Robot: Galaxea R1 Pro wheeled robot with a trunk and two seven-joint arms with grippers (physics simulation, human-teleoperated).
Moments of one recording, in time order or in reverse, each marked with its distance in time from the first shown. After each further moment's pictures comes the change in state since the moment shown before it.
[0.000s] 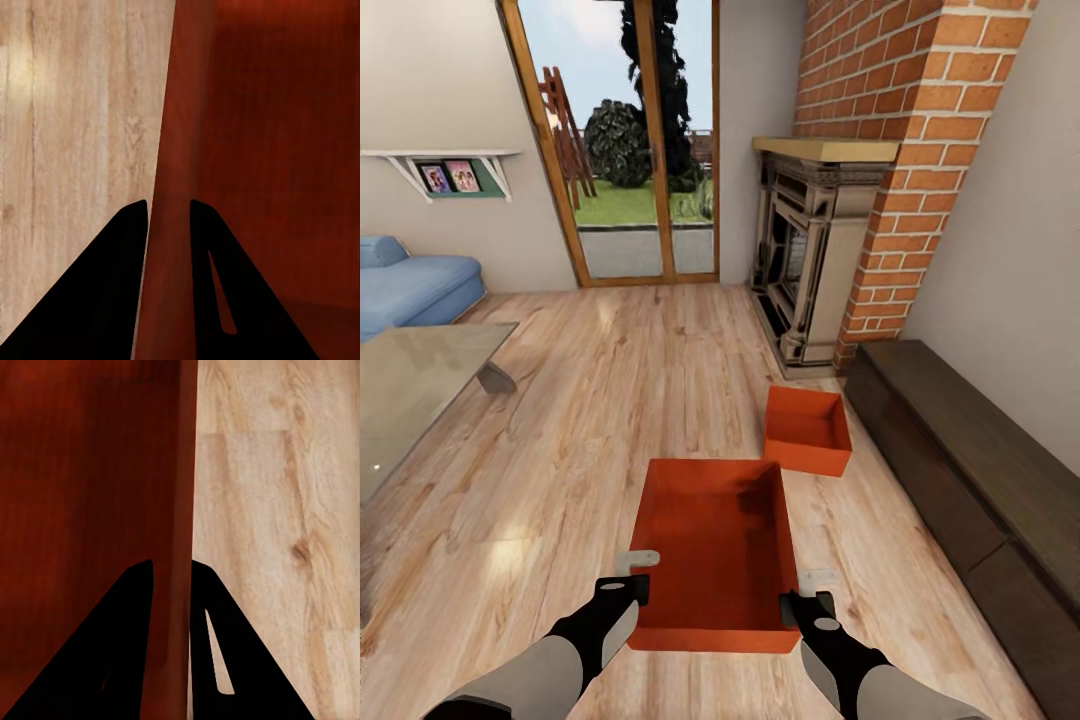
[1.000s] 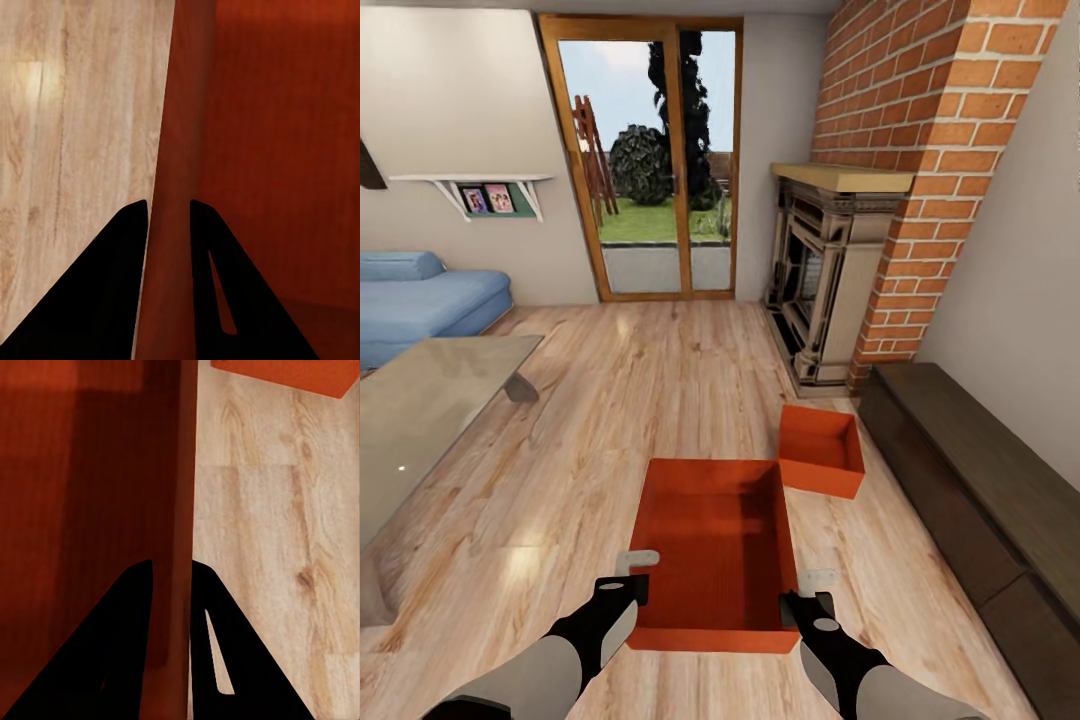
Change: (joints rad) left arm 0.000 0.003 0.004 0.001 -0.006 0.000 -0.007; right arm 0.000 0.002 0.001 0.002 -0.004 -0.003 -0.002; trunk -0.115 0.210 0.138
